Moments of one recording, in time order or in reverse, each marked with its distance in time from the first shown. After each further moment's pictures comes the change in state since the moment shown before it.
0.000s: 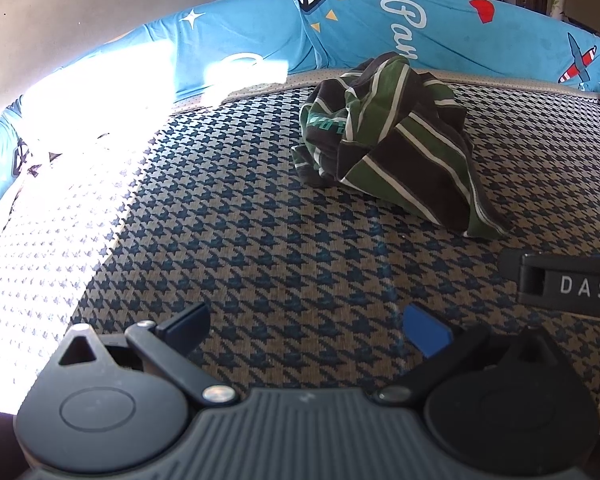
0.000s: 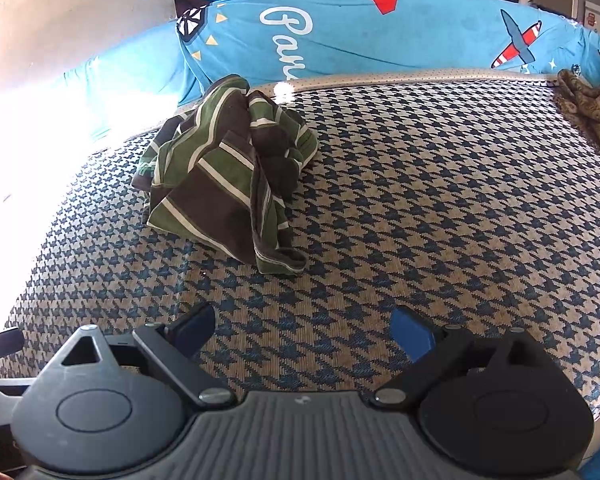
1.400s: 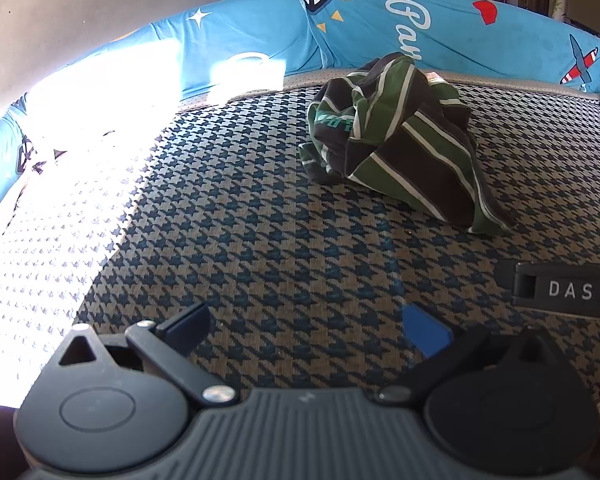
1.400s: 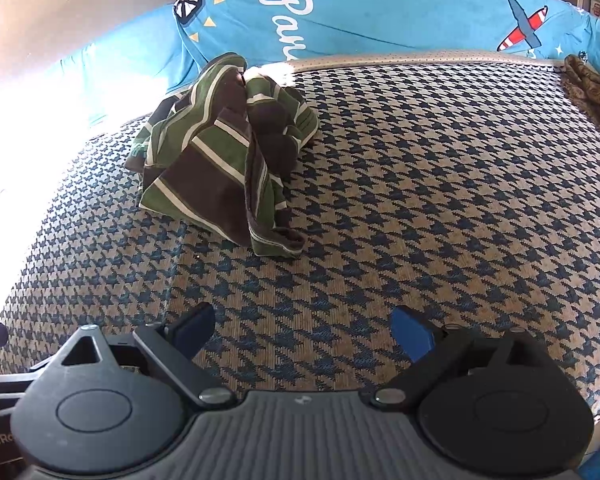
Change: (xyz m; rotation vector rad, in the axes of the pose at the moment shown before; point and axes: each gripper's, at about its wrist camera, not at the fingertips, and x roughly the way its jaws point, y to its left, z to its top) left arm -0.002 0.006 -0.006 -0.009 -0.002 0.010; right arm 0.014 -0.005 -0.005 0.001 0.043 0.013
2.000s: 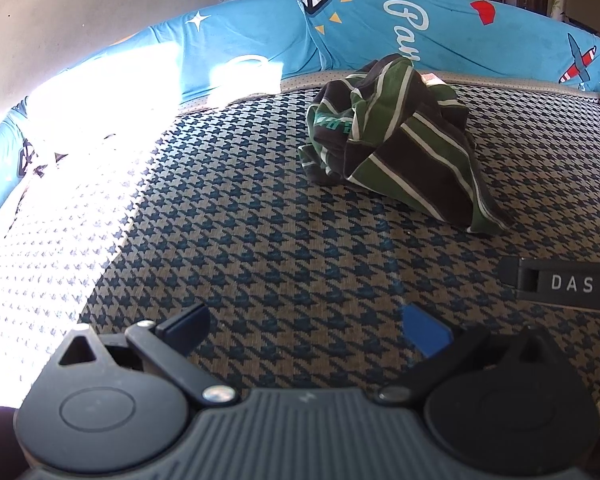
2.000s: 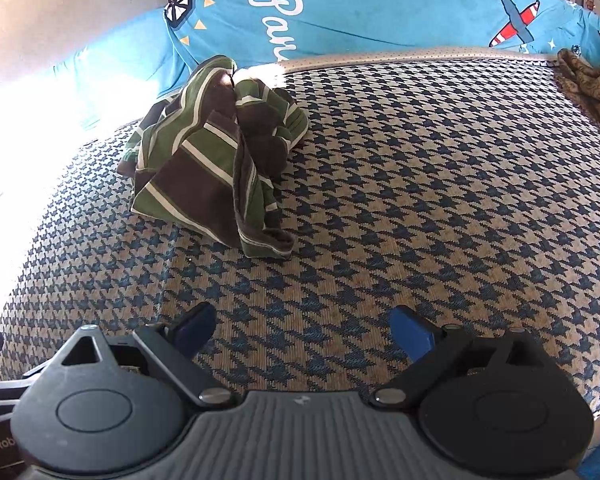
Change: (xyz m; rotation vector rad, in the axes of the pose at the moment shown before) left arm -0.003 -0.001 0.000 0.009 -0.004 0.004; right arm 0.002 -0.007 0.000 0.021 -0.001 -0.005
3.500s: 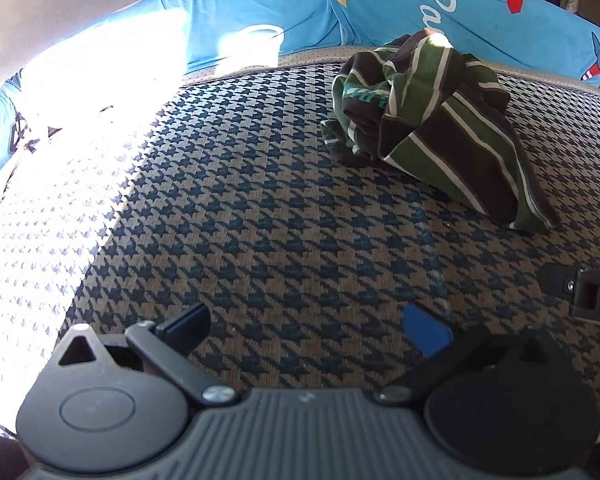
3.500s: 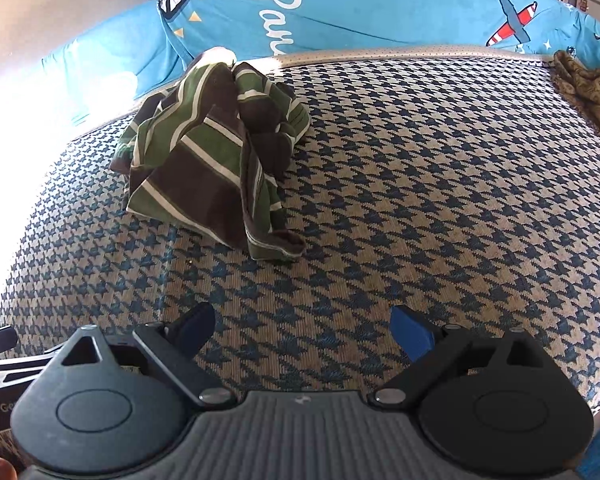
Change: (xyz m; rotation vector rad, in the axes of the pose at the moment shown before) left arm 0.033 0.016 0.004 -0.052 0.051 -0.003; right arm 0.006 0.018 0.000 -0.002 0.016 -0.053
